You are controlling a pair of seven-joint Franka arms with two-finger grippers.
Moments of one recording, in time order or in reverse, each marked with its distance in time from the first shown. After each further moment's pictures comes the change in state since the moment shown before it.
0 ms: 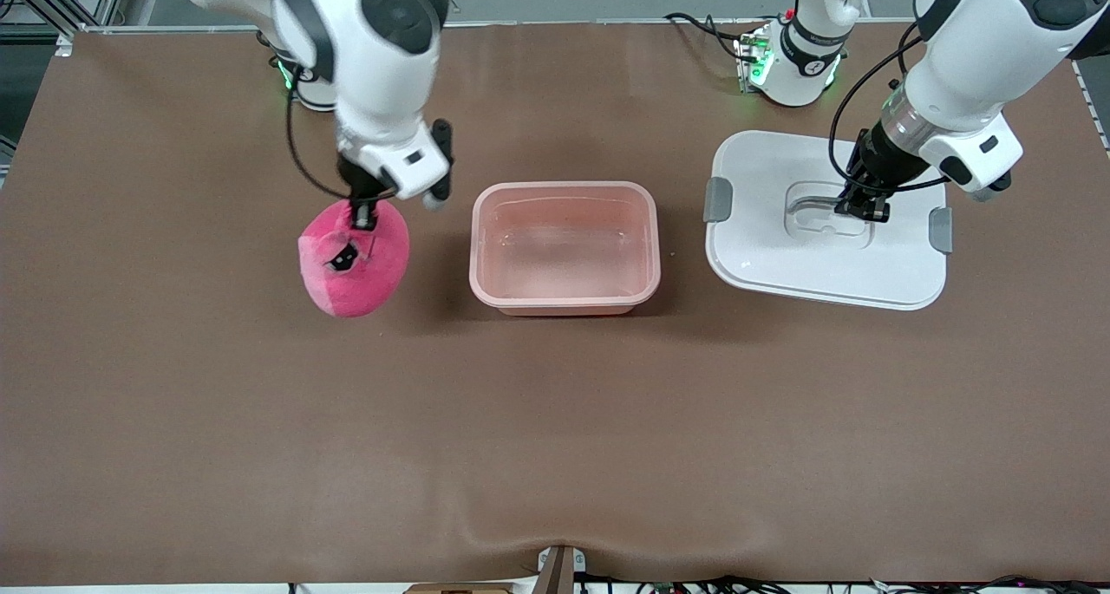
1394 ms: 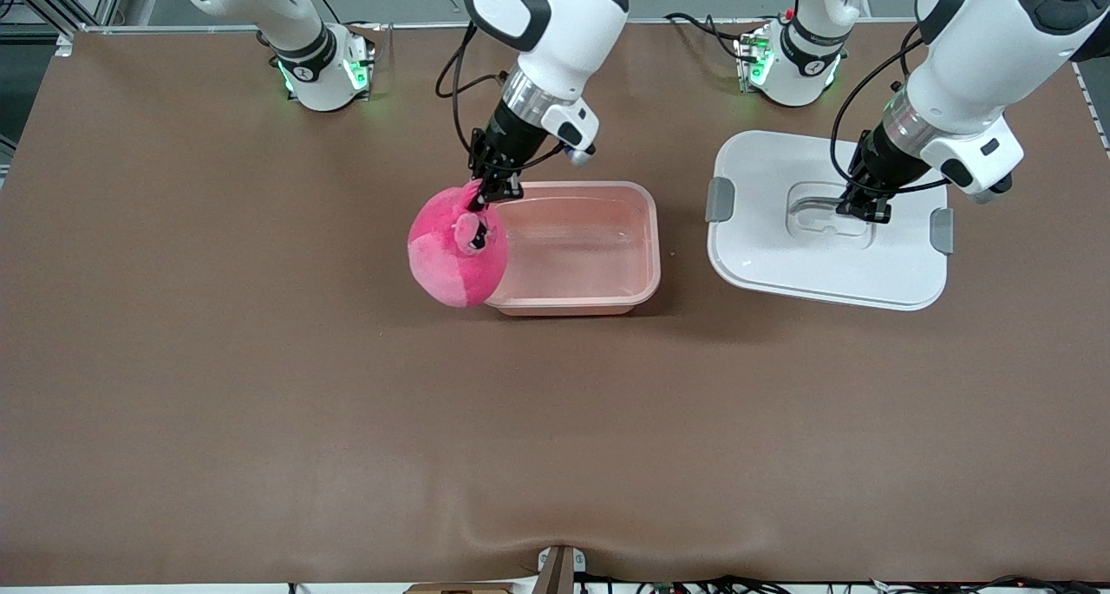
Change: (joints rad) left arm 0.002 0.001 0.000 -0.007 0.000 0.000 0.012; right arm 0.287 0.255 -0.003 0.212 -0.145 -0.073 -0.003
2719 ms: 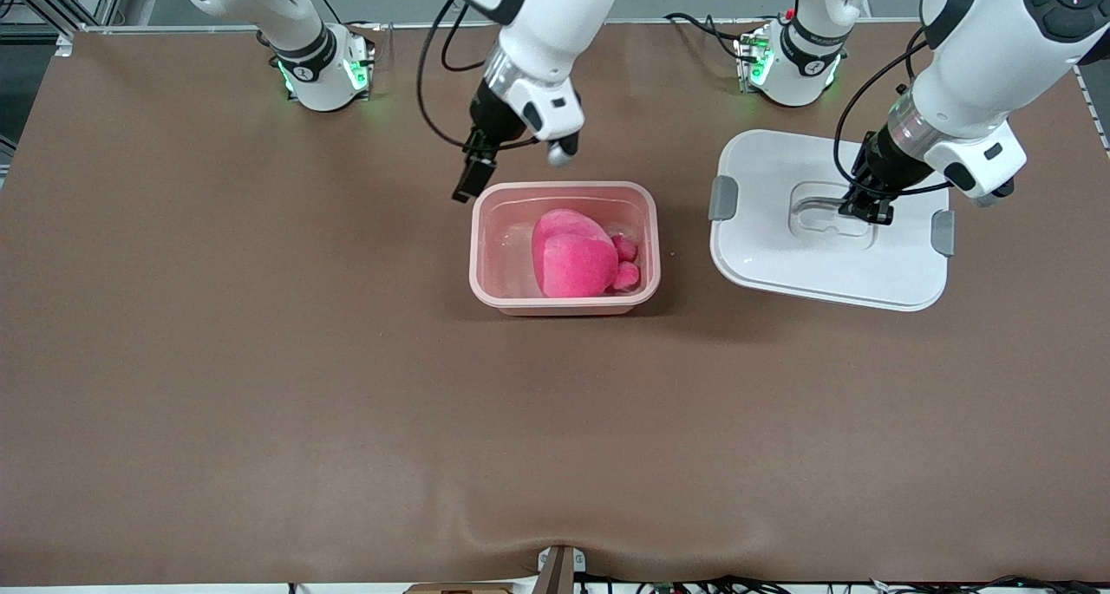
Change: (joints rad) left arm 0.016 0.000 -0.001 -0.009 -0.011 0.000 0.025; right arm -0.057 -0.012 -0.037 0.136 0.129 -0.148 0.465
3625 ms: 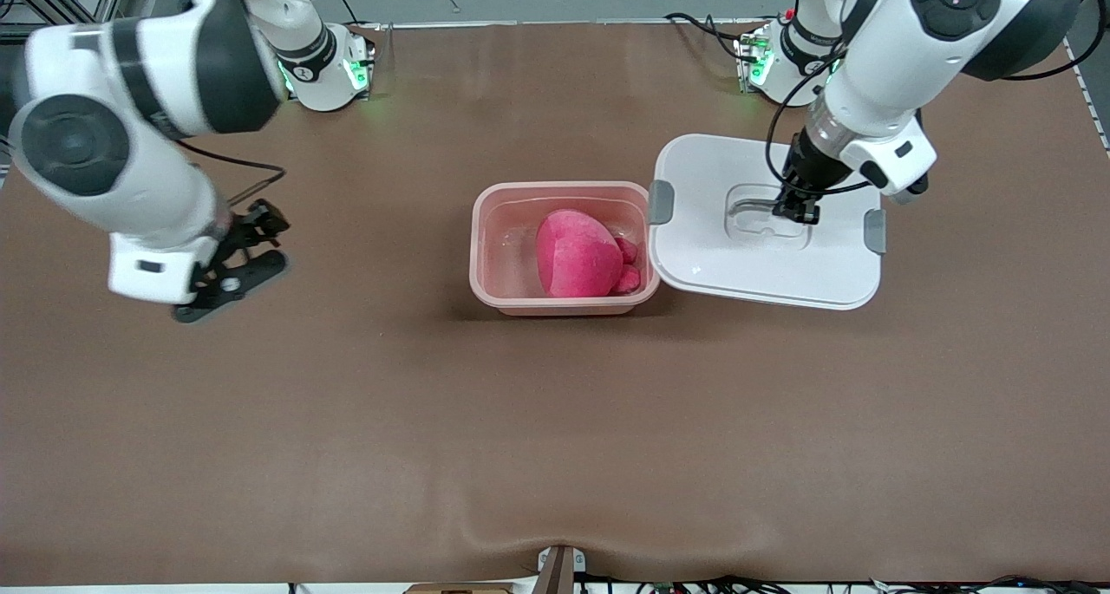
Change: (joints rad) left arm -0.016 0.075 -0.161 0.058 -0.028 0.051 -0.228; right arm -0.666 -0.075 -0.013 0.006 0.336 0.014 0.066
